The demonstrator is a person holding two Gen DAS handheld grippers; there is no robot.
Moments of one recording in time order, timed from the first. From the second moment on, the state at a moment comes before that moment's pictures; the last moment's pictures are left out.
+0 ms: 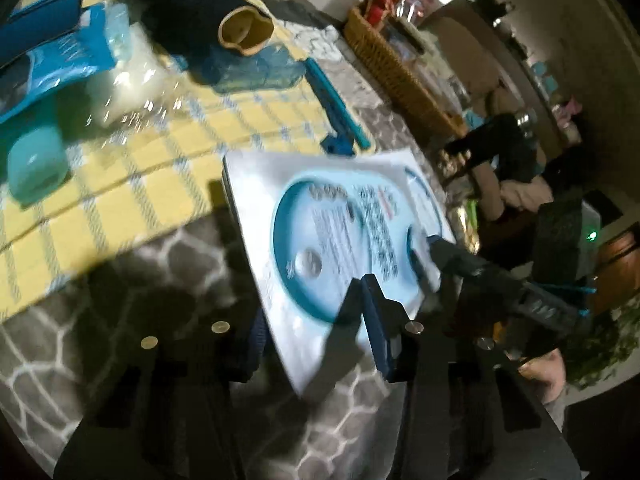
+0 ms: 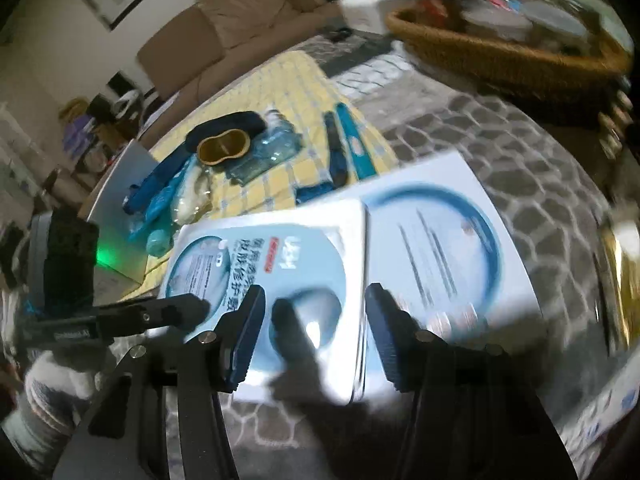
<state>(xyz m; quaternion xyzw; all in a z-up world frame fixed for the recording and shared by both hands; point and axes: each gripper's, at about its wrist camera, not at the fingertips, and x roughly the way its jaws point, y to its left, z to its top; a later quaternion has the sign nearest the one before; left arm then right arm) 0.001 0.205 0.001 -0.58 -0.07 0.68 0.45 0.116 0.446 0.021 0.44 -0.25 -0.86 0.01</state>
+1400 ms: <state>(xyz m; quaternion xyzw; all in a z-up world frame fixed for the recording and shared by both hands) 0.010 0.159 -0.010 -0.60 -0.19 0.61 0.47 0.127 0.431 0.019 0.43 -0.32 -0.84 0.08</state>
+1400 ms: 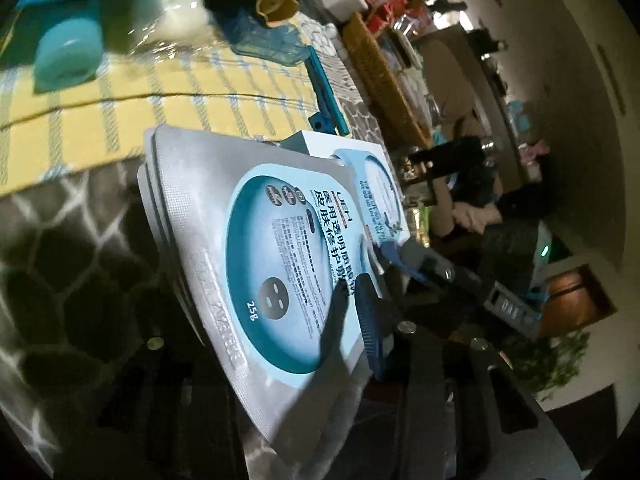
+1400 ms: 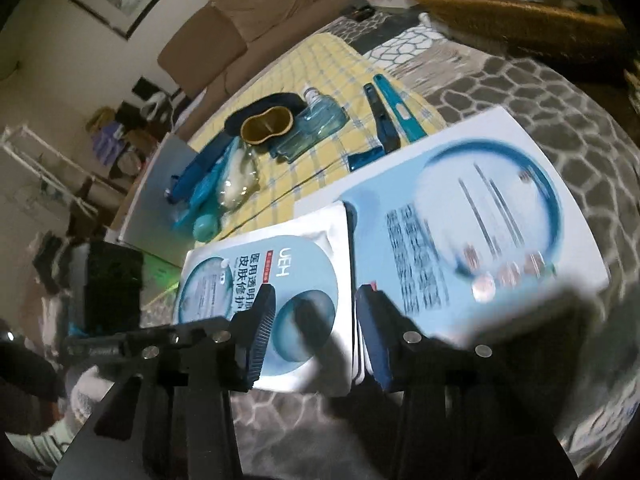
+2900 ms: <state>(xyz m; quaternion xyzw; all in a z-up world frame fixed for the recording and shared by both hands) 0.097 0.183 0.056 -0.53 0.01 0.61 0.59 0.143 0.383 0.029 0.41 -0.39 -0.81 0.16</state>
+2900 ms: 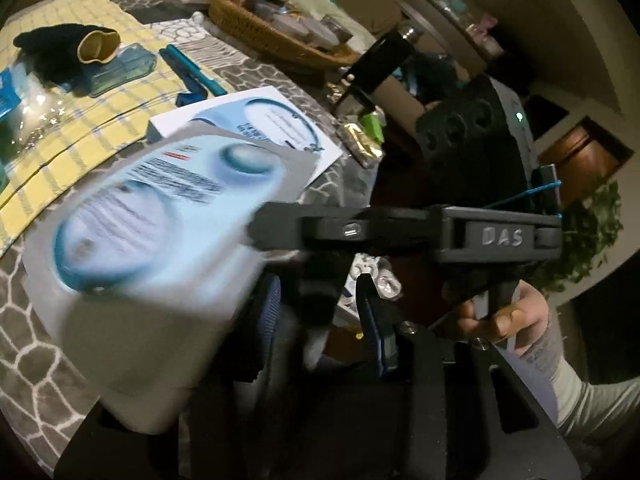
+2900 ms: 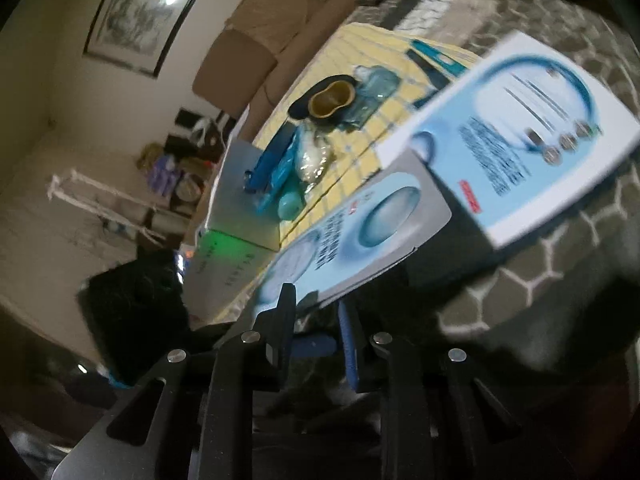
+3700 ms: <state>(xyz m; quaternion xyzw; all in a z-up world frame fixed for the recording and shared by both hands) 0.009 0.098 0.005 -0.55 -0.13 0.67 0.48 0.069 0.429 0.005 0.47 -0.37 -0.80 0.12</state>
